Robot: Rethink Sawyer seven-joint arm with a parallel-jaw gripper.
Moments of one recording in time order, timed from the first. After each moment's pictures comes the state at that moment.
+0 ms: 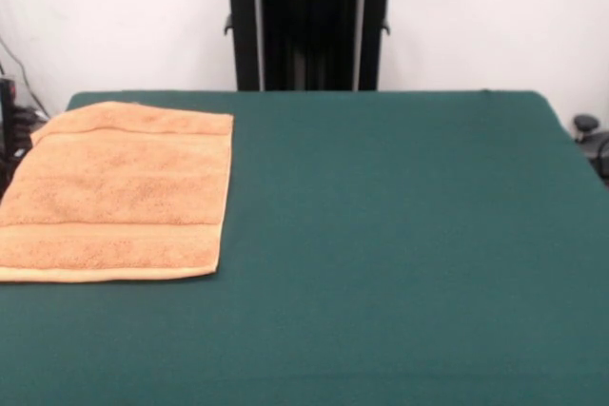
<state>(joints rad) -0.52 -0.82 -0.31 1.65 -0.26 0.27 2.38</state>
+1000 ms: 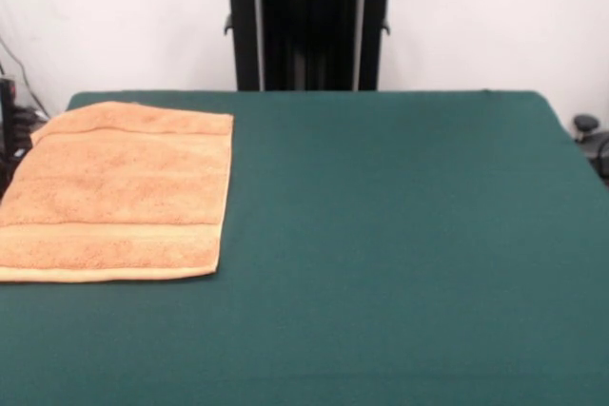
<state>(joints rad) -0.76 -0.81 -0.12 1.63 -0.39 0.43 2.29</state>
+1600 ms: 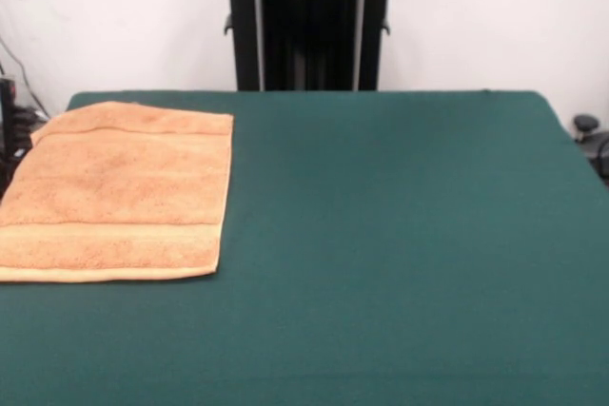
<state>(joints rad) -0.76 -0.64 -0.10 1.63 -0.43 0.21 2.29</state>
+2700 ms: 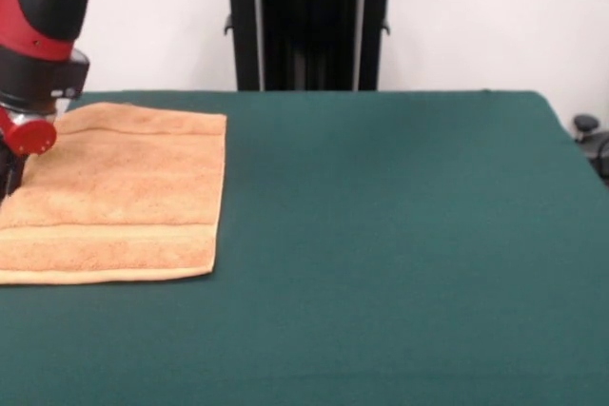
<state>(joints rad) -0.71 -0.33 -0.17 1.55 -0.40 -0.08 2.29</state>
